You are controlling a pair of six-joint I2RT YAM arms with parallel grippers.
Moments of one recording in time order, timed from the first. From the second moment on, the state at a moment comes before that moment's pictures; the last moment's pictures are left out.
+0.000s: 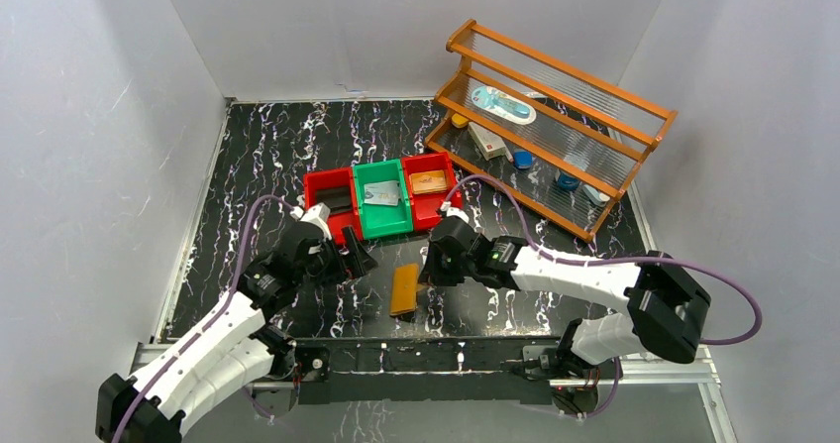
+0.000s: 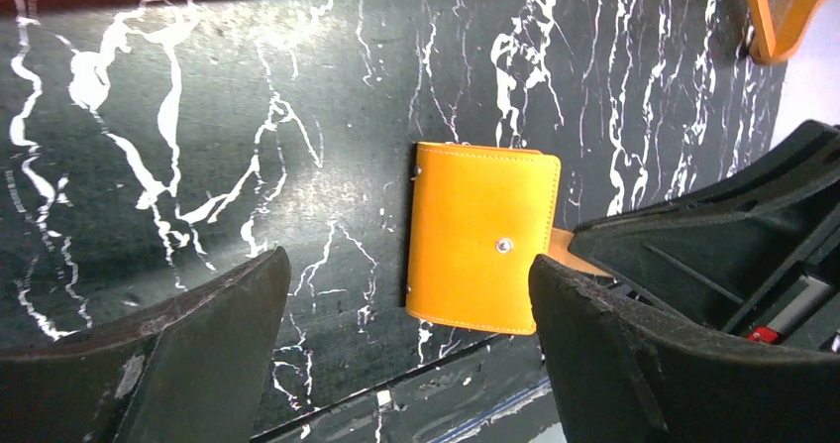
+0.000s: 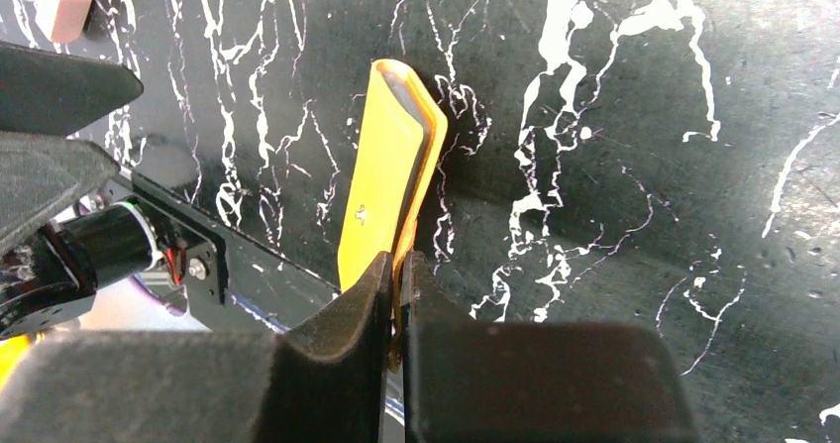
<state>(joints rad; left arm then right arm) -0.58 0.75 0.49 -0.47 0.09 -0.80 1.07 1.35 0.79 -0.30 0.04 0.95</state>
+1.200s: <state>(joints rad) -0.58 0.89 0.47 -0.31 0.38 -0.77 0.92 1.30 0.58 -0.18 -0.04 1.03</state>
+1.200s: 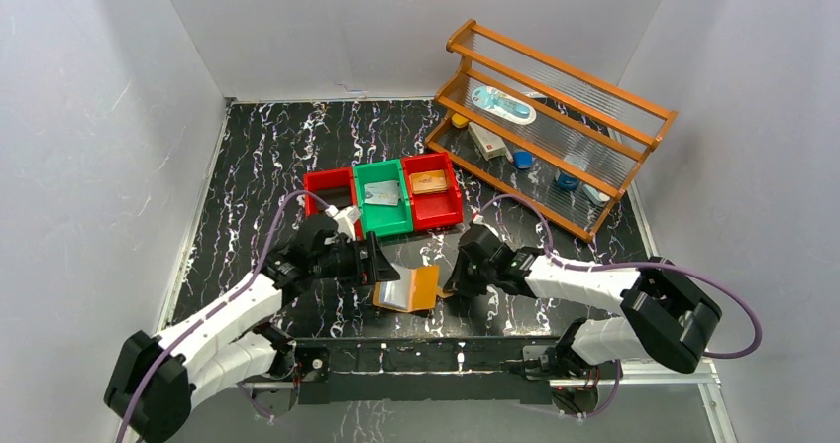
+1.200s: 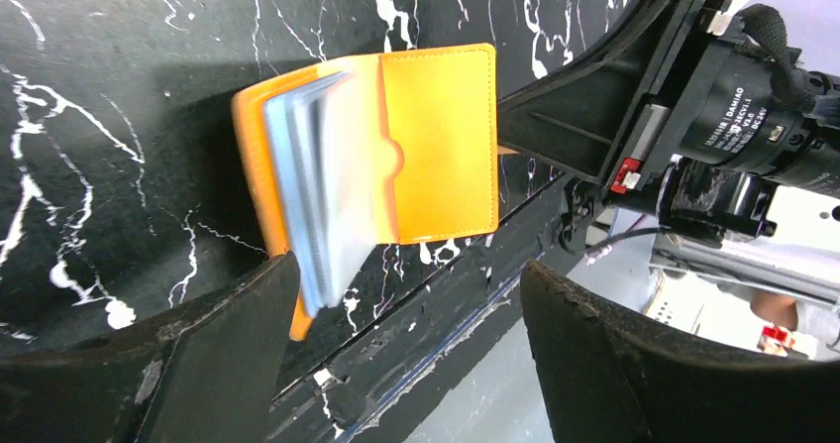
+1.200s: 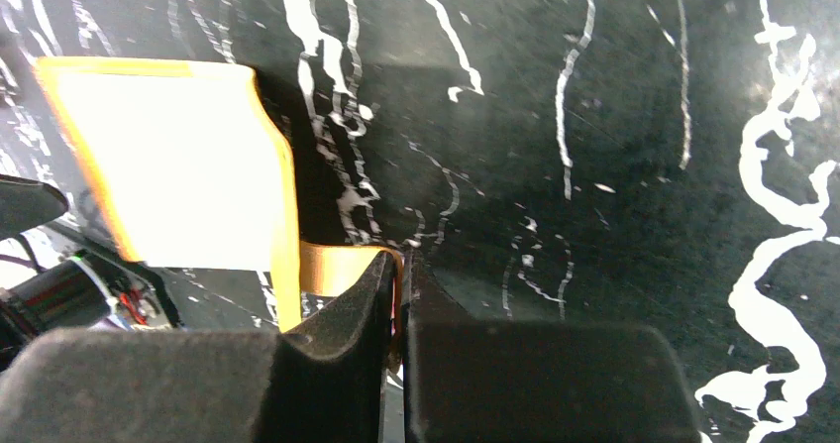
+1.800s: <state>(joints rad) -0.59 0.98 0.53 -0.31 0.40 -0.72 0.92 1.31 0.49 -0.11 -0.08 1.08</state>
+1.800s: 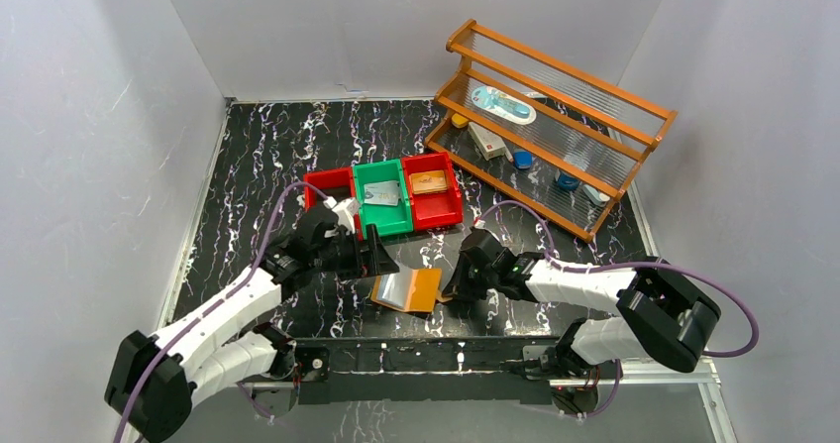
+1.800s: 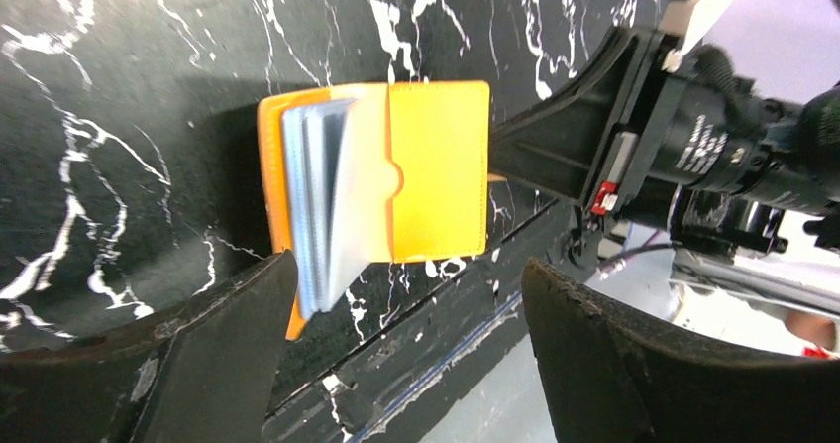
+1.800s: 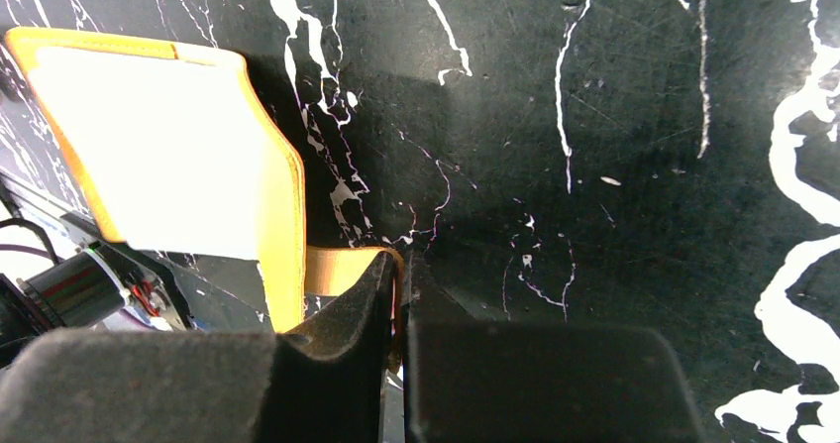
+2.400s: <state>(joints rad) -0.60 1.07 0.50 -0.26 0.40 -0.70 0.92 1.35 0.49 -0.06 -0.10 1.10</state>
